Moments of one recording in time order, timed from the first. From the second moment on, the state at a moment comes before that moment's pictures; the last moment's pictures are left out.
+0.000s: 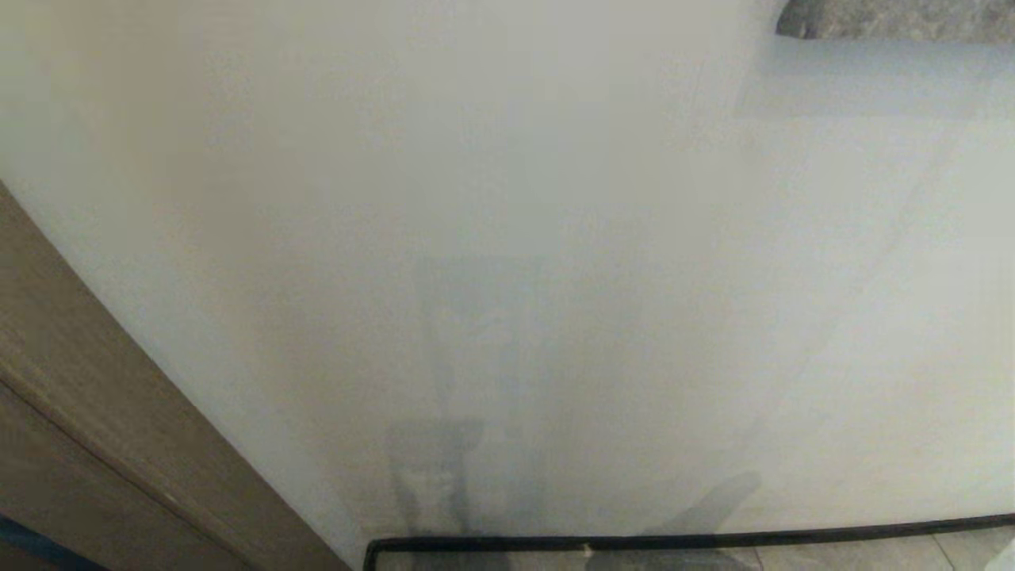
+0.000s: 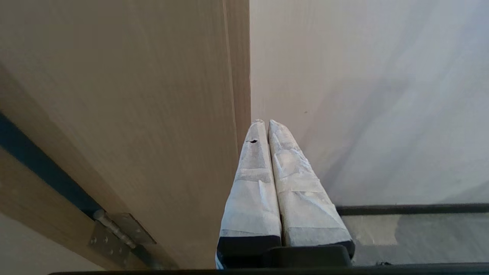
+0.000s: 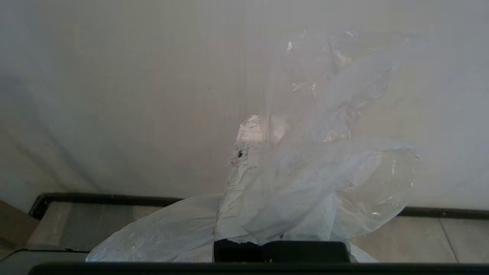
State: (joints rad) left arm 0.00 0.00 0.00 0.00 0.00 -0.01; right arm 0.01 0.00 0.00 0.00 0.01 -0.02
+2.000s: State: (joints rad) left arm 0.00 0.00 0.00 0.00 0.00 -0.01; right arm 0.01 0.21 -0.43 0.54 0.04 -0.09
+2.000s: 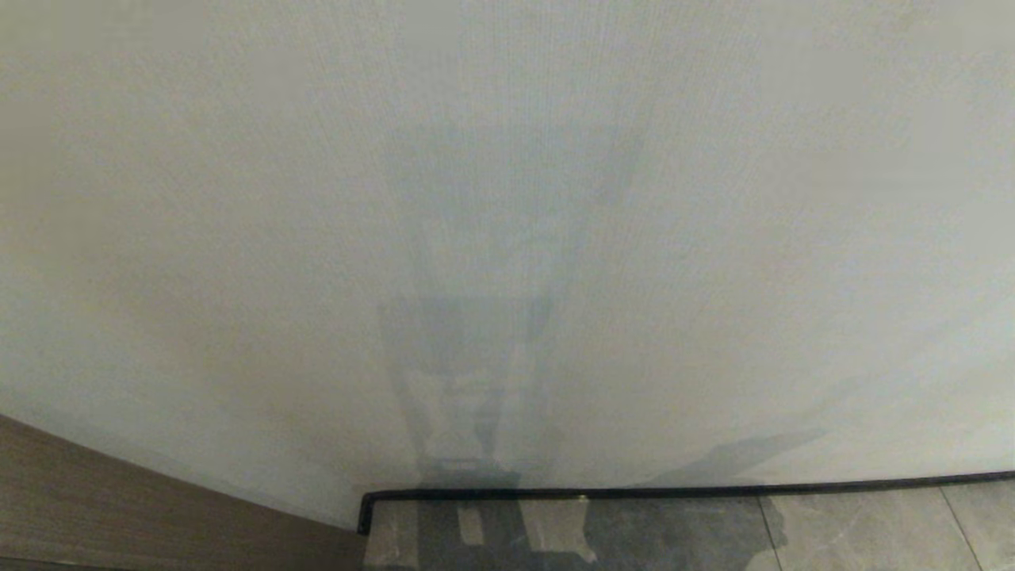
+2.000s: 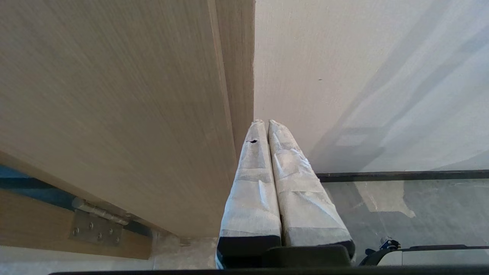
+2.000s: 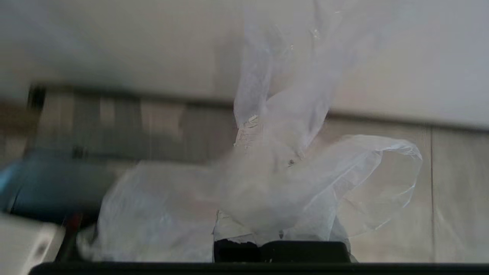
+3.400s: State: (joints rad) left arm 0.00 0.00 0.00 0.00 0.00 -0.01; right arm 0.04 1.05 -0.55 0.38 0.05 -0.32
